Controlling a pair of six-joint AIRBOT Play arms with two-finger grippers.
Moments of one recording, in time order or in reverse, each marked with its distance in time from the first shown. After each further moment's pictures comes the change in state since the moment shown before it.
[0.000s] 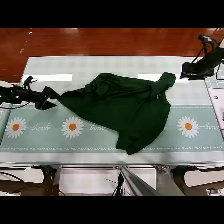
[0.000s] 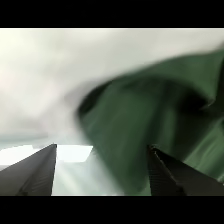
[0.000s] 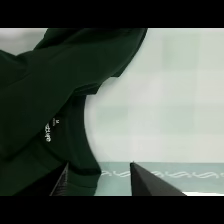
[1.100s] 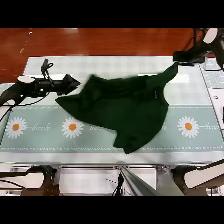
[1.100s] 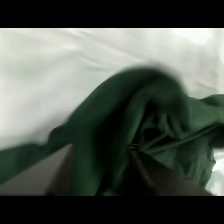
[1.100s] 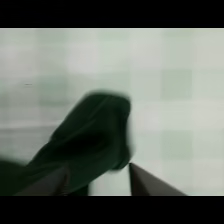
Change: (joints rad) left arm -0.301 0.074 -0.048 -0.373 0.249 0.214; right arm 0.119 -0.129 0.163 -0.076 -0.204 0.084
